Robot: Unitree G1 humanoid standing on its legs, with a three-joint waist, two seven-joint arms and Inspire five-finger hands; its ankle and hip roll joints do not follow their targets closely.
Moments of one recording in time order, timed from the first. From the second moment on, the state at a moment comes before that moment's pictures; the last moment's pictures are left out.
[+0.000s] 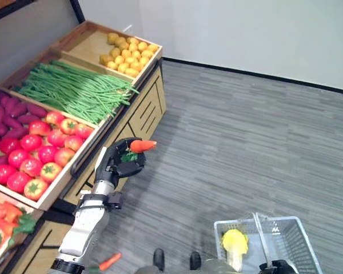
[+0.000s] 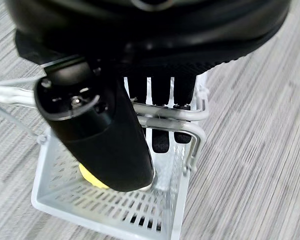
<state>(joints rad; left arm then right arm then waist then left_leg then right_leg) 0.08 0.46 -0.12 -0.12 -0.40 -0.02 0.17 0.04 -0.38 0.12 1.21 0.01 0.03 -0.14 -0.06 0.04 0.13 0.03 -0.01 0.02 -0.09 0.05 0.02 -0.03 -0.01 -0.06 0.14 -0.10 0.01</state>
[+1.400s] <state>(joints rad) -0.08 0.41 -0.42 0.42 0.08 0.11 0.09 -0.07 -0.53 0.35 0.42 -0.10 0.13 -0.08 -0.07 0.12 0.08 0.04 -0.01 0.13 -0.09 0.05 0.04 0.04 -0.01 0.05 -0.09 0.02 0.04</state>
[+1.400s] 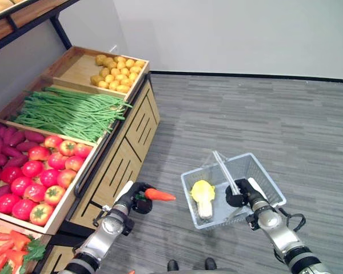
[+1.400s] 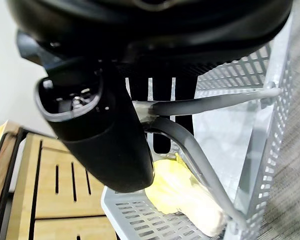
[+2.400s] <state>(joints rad) -0.35 0.15 -0.66 0.83 0.31 0.10 0.13 -0.21 -0.68 0.61 -0.04 -0.04 0.11 0.06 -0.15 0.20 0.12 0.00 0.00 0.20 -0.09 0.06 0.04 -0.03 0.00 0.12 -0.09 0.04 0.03</state>
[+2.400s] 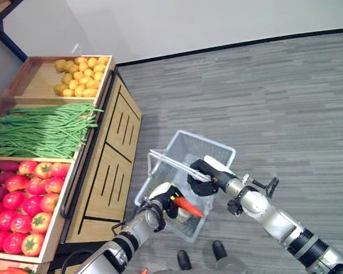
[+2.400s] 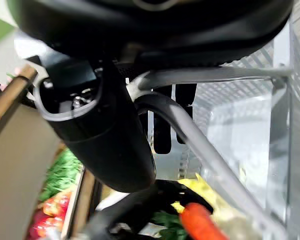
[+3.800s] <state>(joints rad) -0.07 0.43 -0.52 0.44 0.19 0.03 -0.07 0.06 -0.56 0.24 0.40 -0.09 0.08 0.01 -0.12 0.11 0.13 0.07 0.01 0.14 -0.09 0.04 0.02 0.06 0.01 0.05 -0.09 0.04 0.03</state>
